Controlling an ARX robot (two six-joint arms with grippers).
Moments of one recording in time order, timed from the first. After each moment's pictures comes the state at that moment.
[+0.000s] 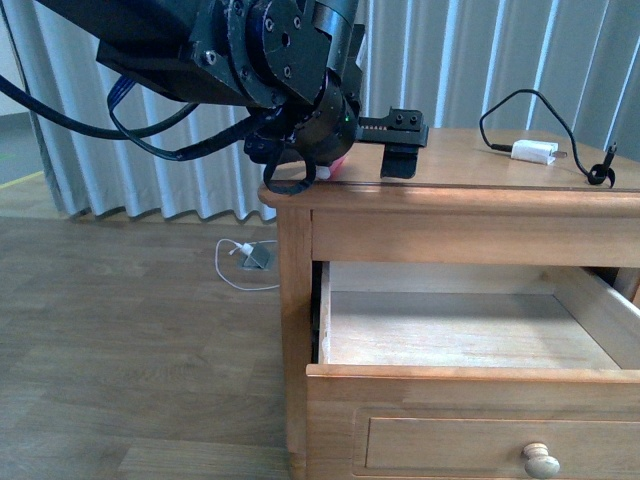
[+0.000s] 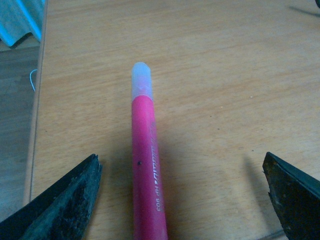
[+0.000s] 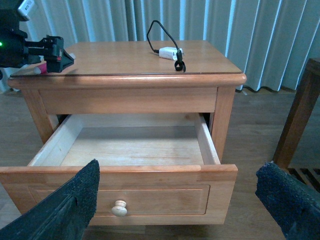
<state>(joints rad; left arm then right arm) -0.45 2.19 1.82 0.06 -0.19 -0.03 0.00 0.10 0.11 -0.02 0.00 0.00</state>
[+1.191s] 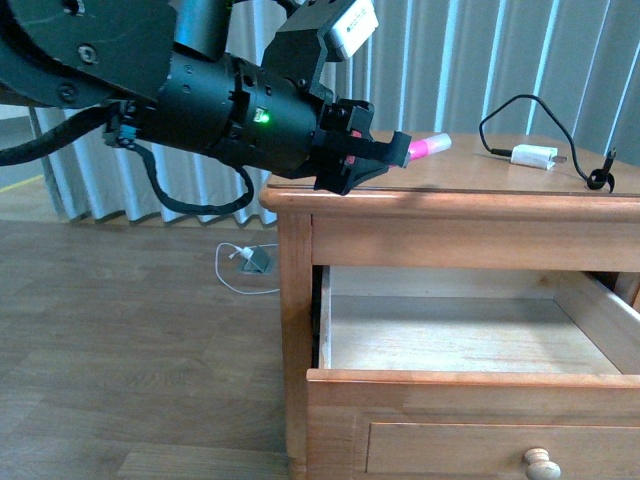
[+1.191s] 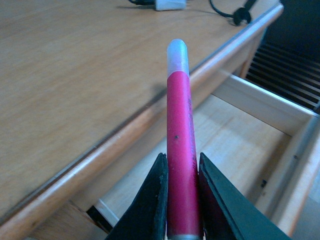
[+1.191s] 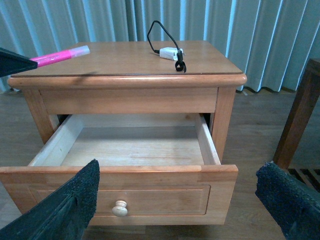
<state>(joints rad) -0.39 1.86 1.32 0.25 0.41 0.21 0.00 0.10 0.11 -0.02 0.00 0.00</state>
